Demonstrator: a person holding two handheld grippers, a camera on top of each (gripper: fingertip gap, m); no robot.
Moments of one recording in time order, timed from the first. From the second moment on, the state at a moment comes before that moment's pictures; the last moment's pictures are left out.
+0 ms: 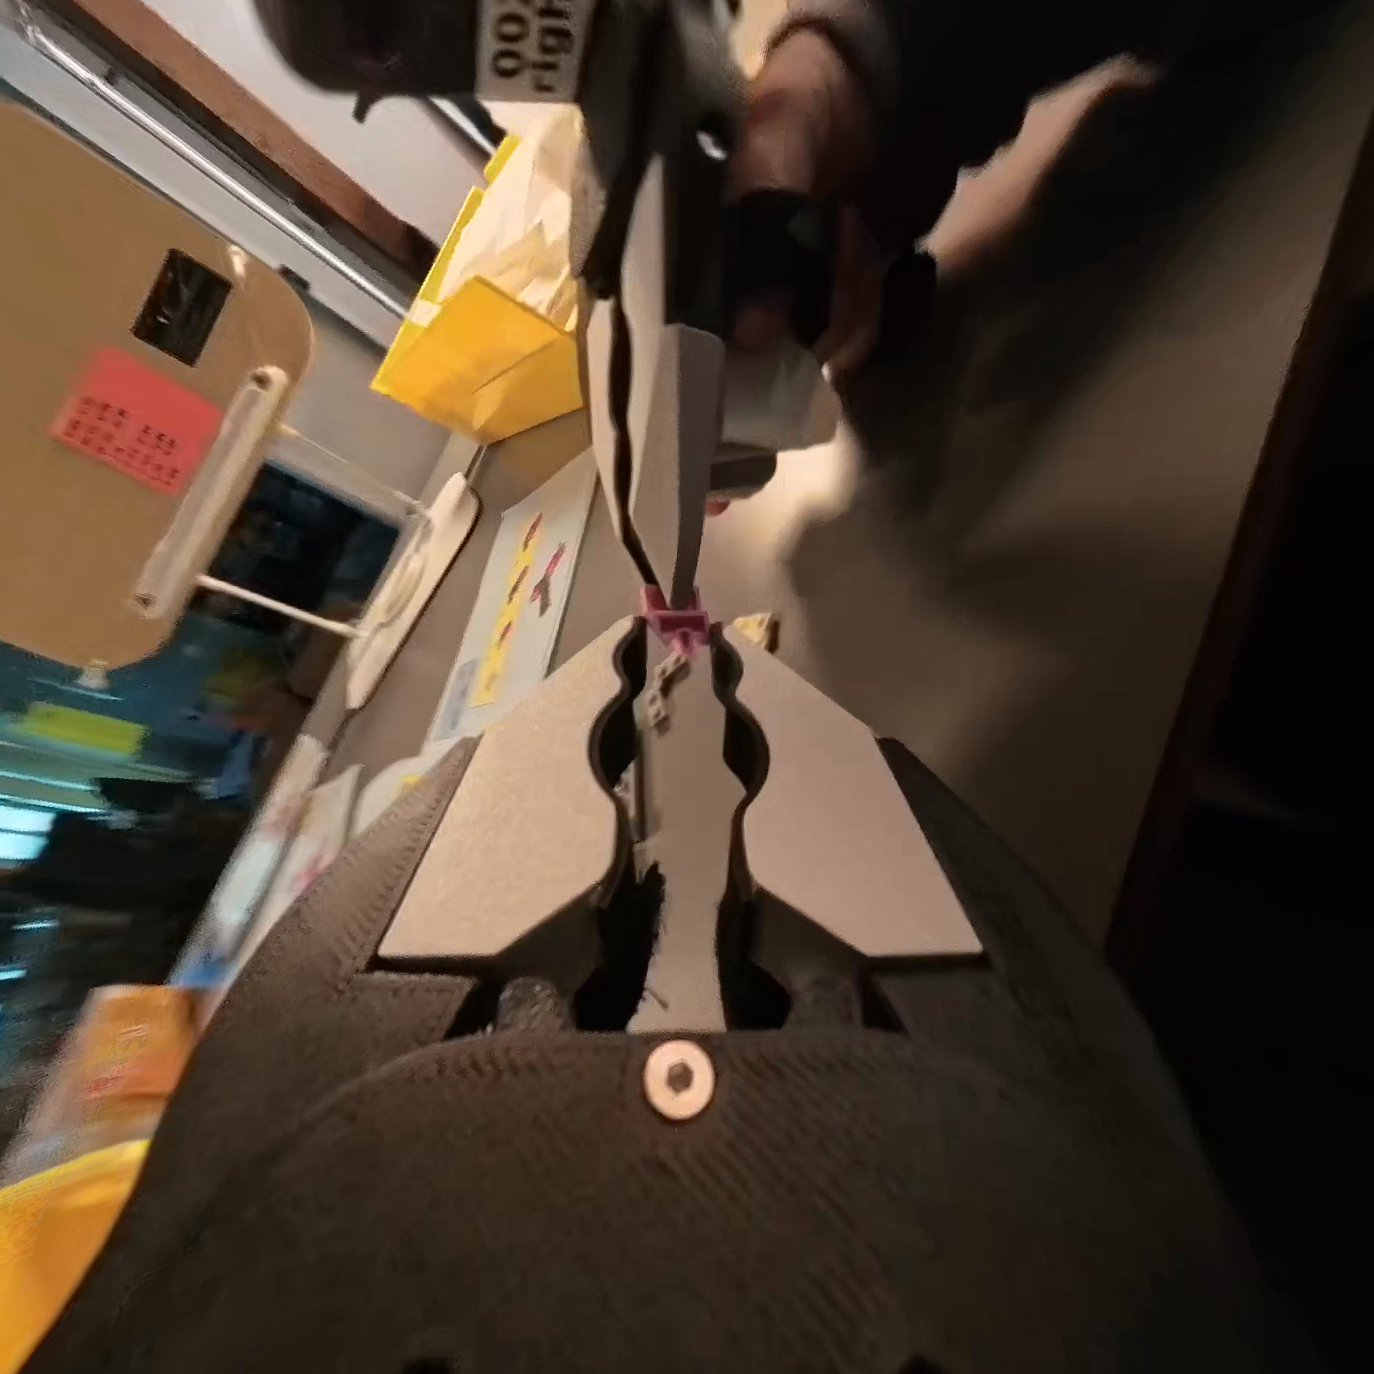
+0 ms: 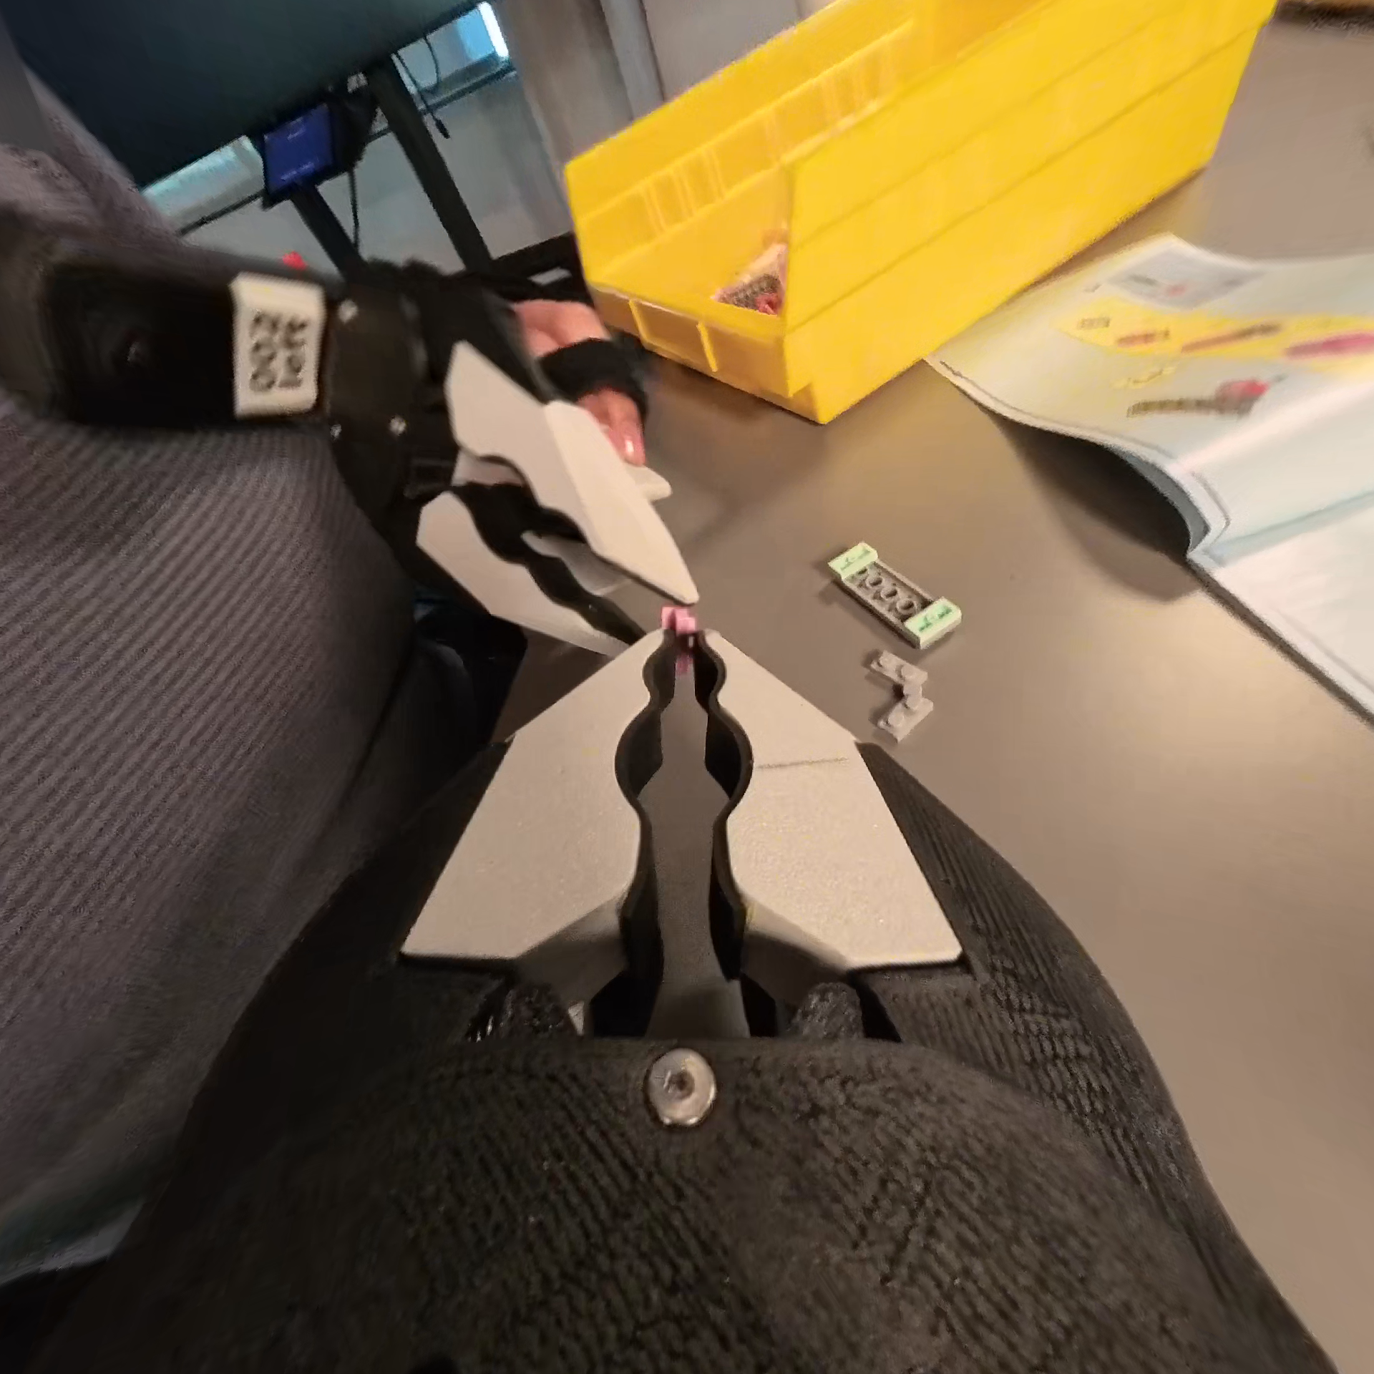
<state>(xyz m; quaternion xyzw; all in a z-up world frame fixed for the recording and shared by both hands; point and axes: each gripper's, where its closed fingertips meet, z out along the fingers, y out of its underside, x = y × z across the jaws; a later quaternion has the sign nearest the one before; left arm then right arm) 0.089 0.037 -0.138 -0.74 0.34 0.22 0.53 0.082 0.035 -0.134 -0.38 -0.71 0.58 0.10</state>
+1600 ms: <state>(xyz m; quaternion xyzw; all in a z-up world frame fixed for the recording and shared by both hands) 0.074 0.055 -0.166 -0.58 0.57 0.33 0.47 0.082 0.061 -0.183 -0.35 -0.83 0.40 0.16</state>
